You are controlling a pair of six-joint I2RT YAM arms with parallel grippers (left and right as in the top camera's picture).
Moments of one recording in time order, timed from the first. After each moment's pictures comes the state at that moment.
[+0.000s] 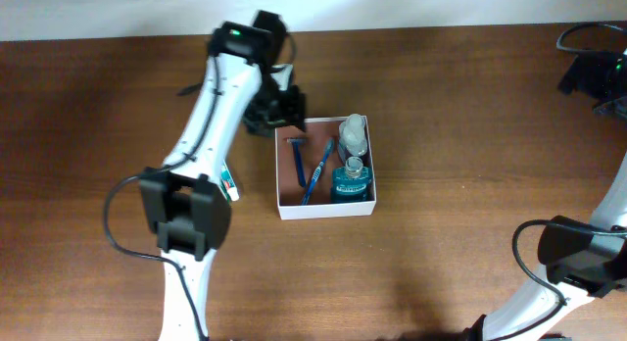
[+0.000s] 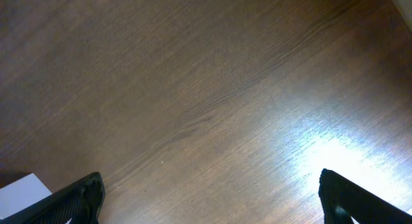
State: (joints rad) left arm -0.28 2.34 2.37 -1.57 0.28 -0.30; right arm -0.41 2.00 2.46 -1.69 0.08 0.24
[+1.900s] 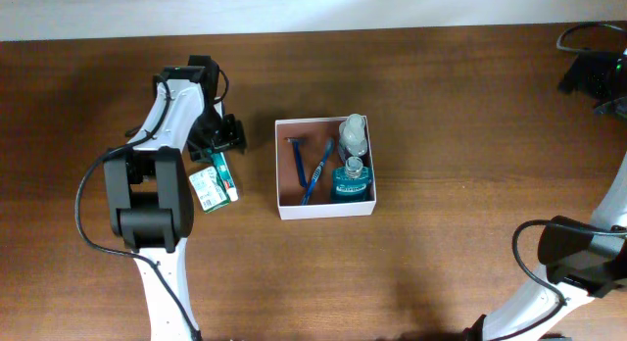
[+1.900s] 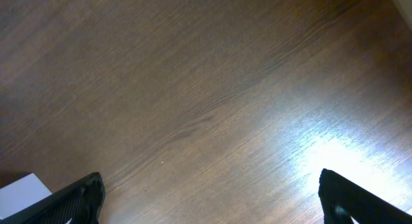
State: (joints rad) left arm -0.06 2.34 1.89 -1.18 0.09 -0.30; right arm -0.41 2.00 2.46 -1.69 0.08 0.24
